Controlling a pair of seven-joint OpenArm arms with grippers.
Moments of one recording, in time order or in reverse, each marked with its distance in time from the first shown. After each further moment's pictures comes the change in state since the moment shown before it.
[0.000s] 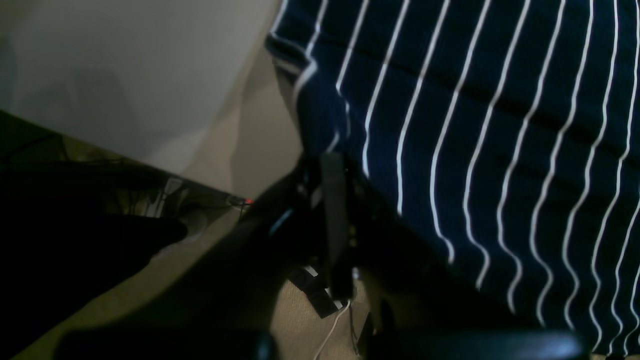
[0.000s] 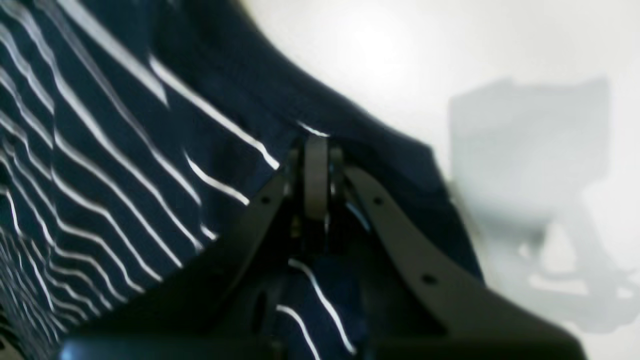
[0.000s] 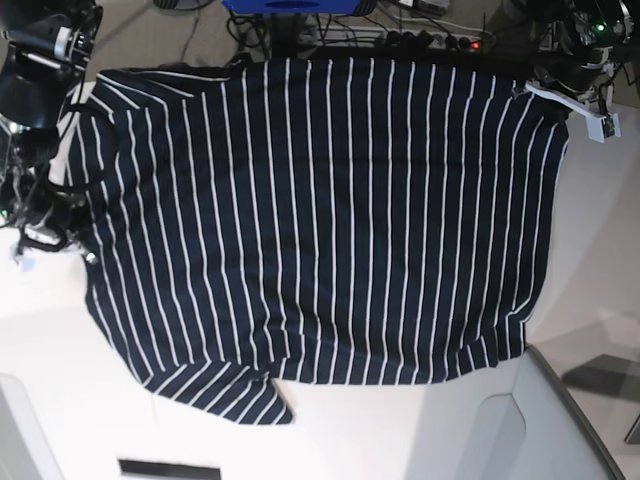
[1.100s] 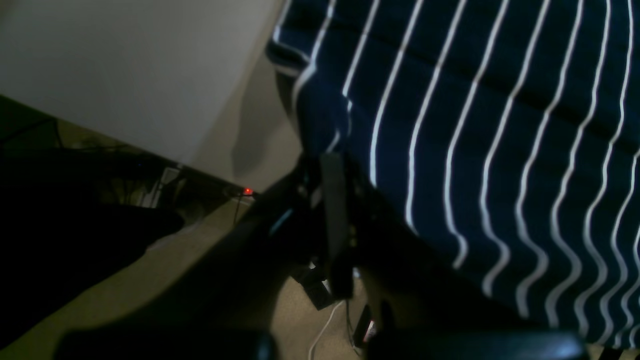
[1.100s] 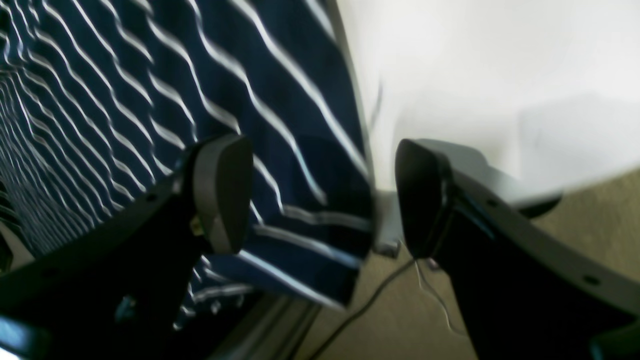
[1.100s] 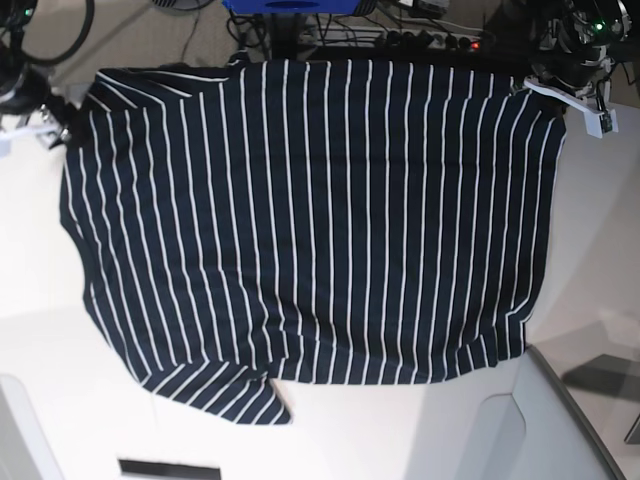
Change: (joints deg) left arm -0.1 0.0 -0.1 -2.0 -0.2 0.0 0.0; right arm -33.6 0.4 5.7 27.9 21.2 7.0 -9.1
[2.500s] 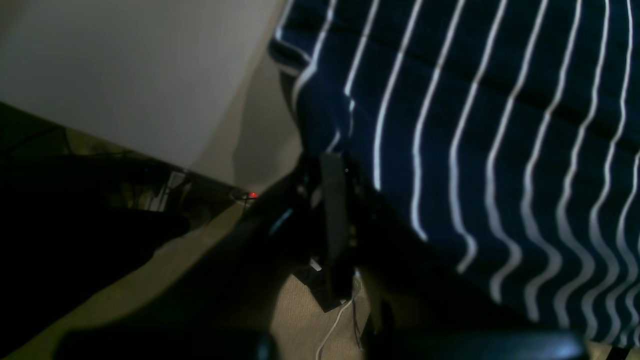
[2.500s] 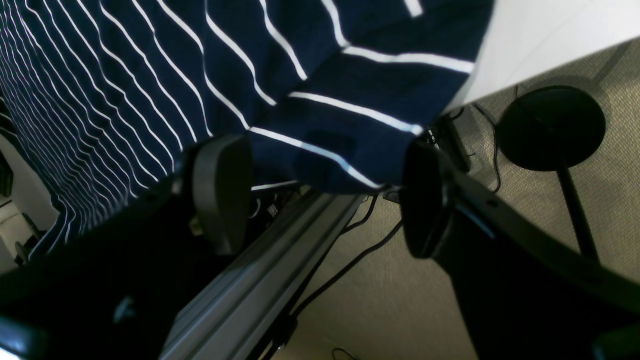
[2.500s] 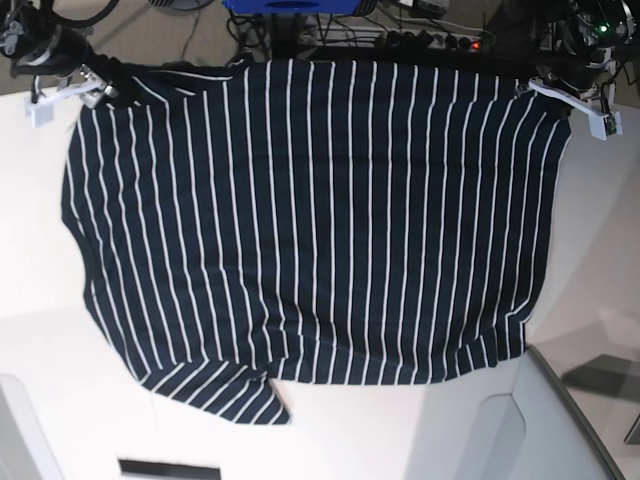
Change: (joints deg) left arm 0.1 -1.1 0.0 0.0 0.0 0.0 0.0; right arm -8.0 -5.8 -3.5 10.1 0.2 0.3 -6.1
